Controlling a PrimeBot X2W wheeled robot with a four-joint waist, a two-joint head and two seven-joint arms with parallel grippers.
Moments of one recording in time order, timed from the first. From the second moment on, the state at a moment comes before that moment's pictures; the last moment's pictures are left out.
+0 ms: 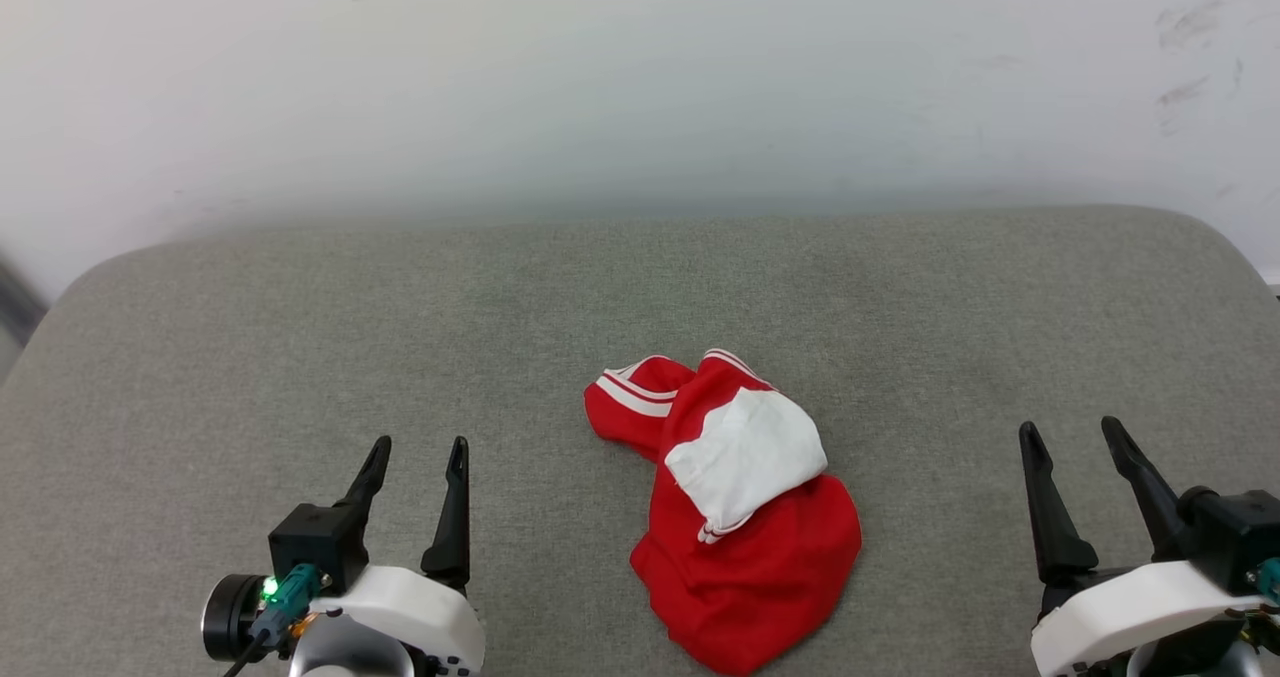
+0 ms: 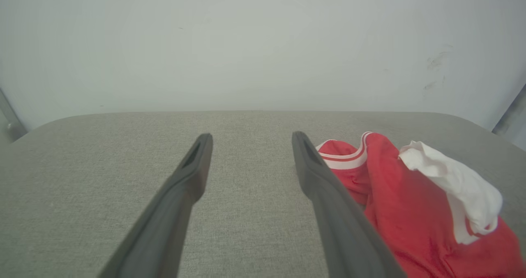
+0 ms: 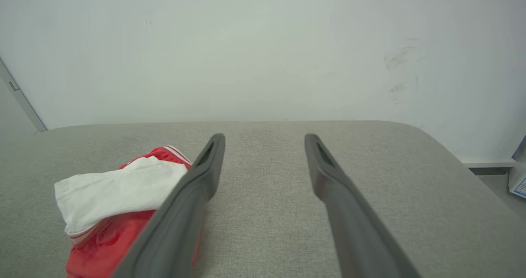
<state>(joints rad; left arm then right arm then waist) -0.09 0.27 -0.33 0.16 -0.42 0.16 -0.20 0.06 -0.05 -0.06 -0.10 0.13 0.13 0.04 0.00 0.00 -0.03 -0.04</state>
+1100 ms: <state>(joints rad) -0.14 0.24 -0.38 0.16 -0.43 0.16 -0.22 -0.21 -0.13 0.31 -0.06 0.35 0.13 0.75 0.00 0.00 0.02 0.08</state>
